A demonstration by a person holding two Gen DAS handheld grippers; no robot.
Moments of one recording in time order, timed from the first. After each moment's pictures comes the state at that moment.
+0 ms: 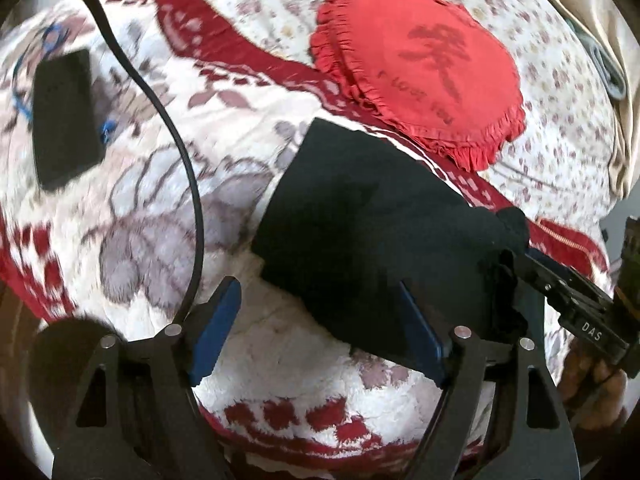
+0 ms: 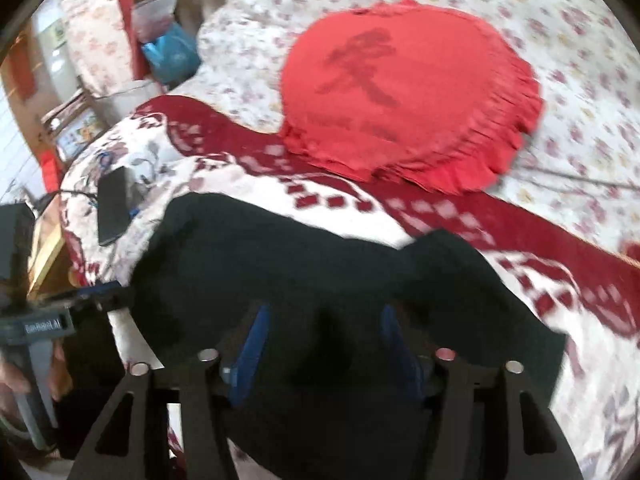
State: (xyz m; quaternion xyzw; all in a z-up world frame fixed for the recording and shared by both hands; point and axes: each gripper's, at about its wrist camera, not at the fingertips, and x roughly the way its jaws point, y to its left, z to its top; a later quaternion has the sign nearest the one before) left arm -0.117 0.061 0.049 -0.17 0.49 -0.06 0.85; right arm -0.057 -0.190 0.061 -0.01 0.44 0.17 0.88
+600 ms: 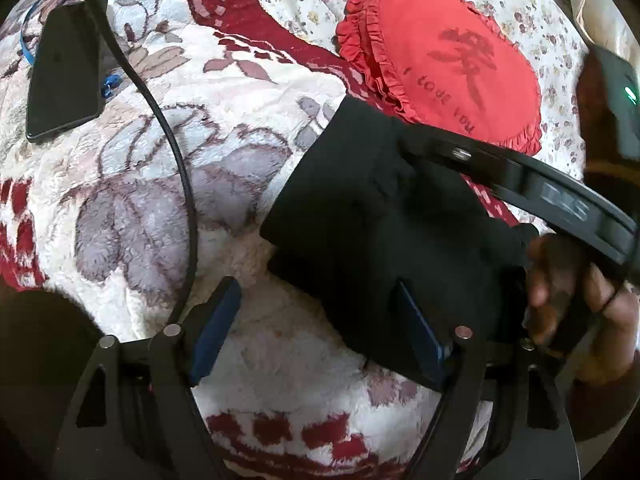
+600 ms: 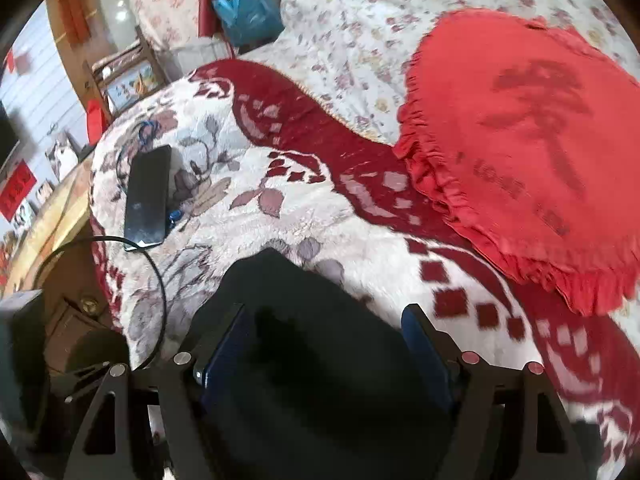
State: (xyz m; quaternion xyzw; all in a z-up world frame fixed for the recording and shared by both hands) left arm -0.110 0.064 0.021 -0.22 0.49 -0.04 0.84; right arm 0.037 -0.056 0.042 -0.08 0.46 0.29 0.84
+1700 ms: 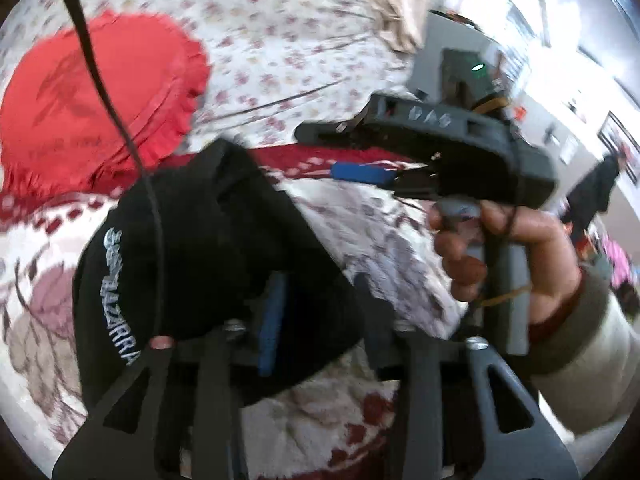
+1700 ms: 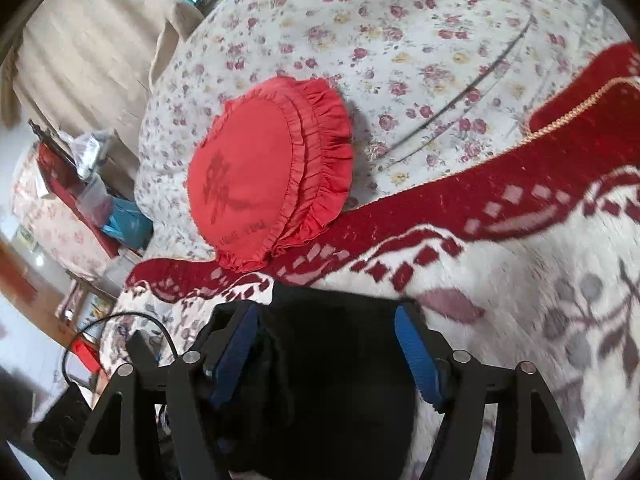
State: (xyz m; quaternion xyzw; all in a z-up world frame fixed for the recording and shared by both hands) left arm -0.166 -0.168 0.094 0.01 0.38 -0.44 0.81; right arm -0.111 -0.370 0.079 0.29 0.36 0.08 0.89
